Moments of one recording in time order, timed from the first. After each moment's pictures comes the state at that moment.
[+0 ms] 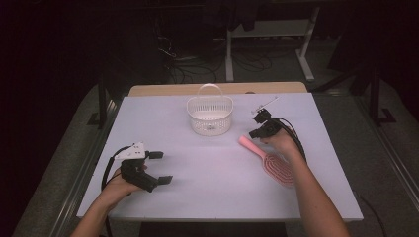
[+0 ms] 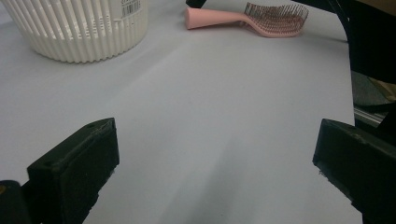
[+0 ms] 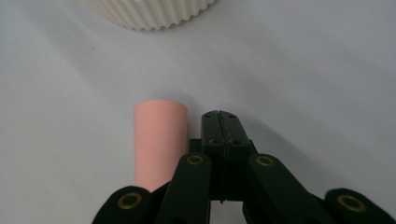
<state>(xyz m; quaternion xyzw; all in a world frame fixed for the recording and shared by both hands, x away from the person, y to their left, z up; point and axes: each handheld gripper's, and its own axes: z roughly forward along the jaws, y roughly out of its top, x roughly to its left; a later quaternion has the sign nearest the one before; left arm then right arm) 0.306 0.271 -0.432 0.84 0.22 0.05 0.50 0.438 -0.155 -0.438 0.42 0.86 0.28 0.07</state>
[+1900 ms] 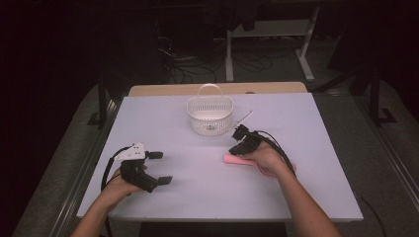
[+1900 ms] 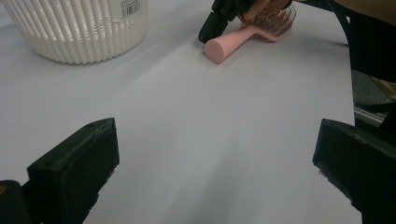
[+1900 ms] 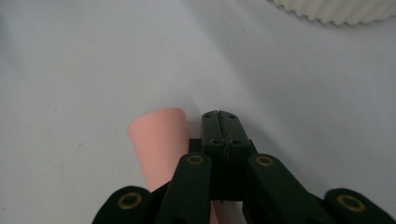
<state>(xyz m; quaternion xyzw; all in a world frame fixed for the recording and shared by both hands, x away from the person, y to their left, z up) 0.304 0.271 -0.431 0.84 0.22 0.06 0.50 0.397 -0.091 -0.445 0.32 0.91 0.28 0.02</state>
